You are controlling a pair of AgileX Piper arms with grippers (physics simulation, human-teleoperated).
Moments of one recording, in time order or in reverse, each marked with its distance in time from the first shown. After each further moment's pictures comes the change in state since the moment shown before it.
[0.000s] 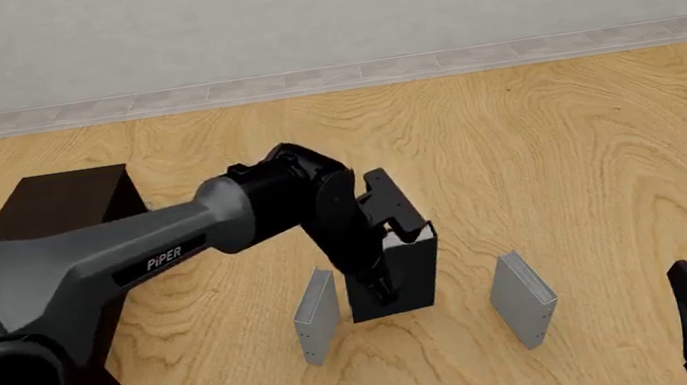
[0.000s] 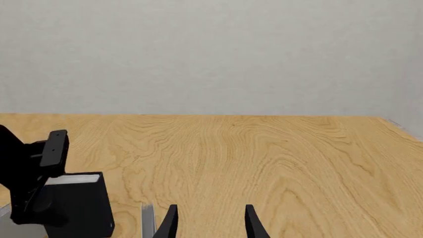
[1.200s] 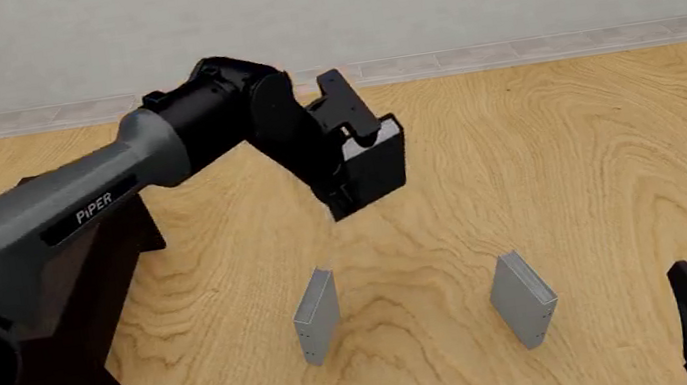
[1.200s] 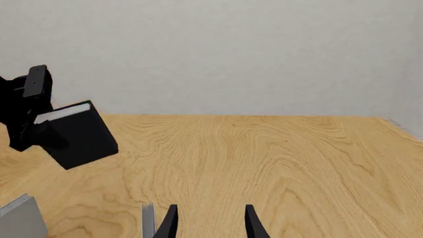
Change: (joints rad) left arm 0.132 -0.048 -0.223 0.033 0.138; right arm 0.001 -0.004 0.000 0.003 0.000
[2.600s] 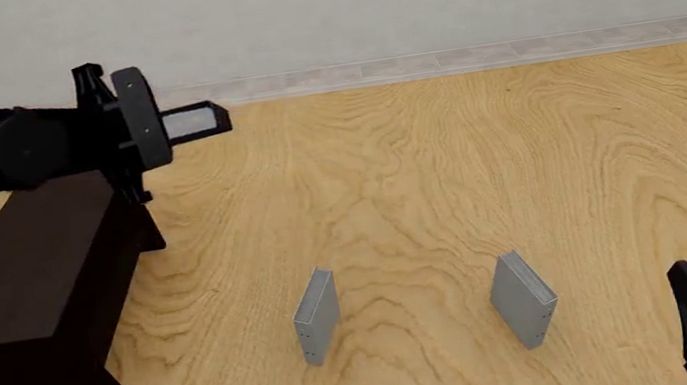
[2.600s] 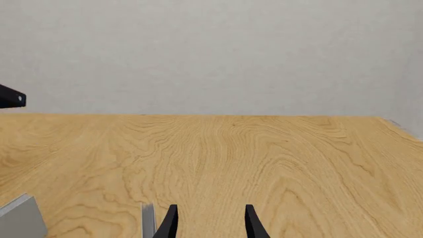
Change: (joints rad) left arm 0.431 -0.439 0.519 -0.501 0.692; right arm 0.000 0.001 0.000 -0.001 0.000
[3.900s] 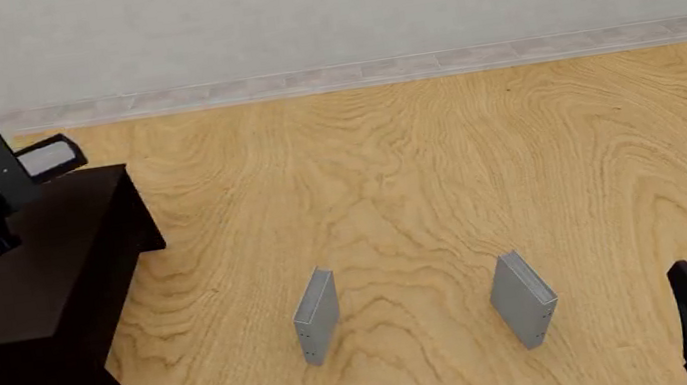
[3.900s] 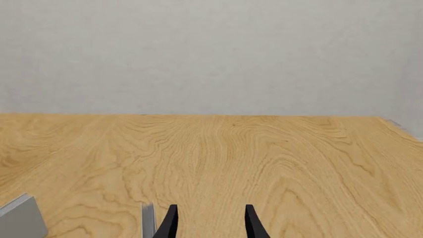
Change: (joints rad) left arm 0.390 -0.126 0.182 -0.065 0.010; right arm 0.000 0.000 0.000 0.000 0.000
